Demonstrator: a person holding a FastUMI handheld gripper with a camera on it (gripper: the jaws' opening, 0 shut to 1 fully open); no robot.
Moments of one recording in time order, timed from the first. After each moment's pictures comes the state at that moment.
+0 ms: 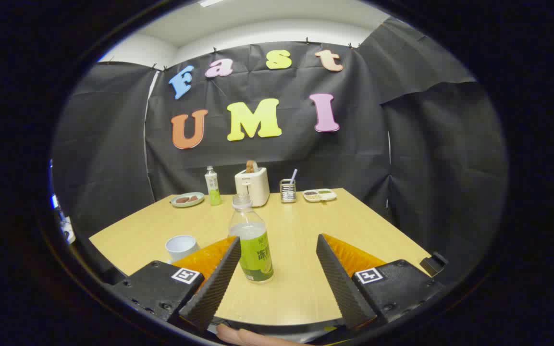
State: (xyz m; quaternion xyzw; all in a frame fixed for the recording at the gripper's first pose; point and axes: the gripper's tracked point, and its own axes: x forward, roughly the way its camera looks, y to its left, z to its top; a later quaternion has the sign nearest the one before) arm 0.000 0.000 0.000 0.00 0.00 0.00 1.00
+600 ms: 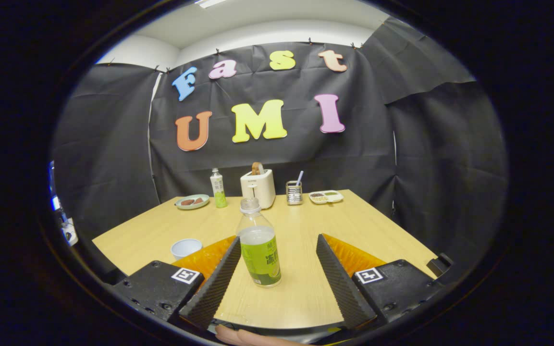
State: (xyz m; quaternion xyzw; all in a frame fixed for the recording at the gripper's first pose) arm 0.015 0.010 0.008 0.00 -0.01 0.01 1.00
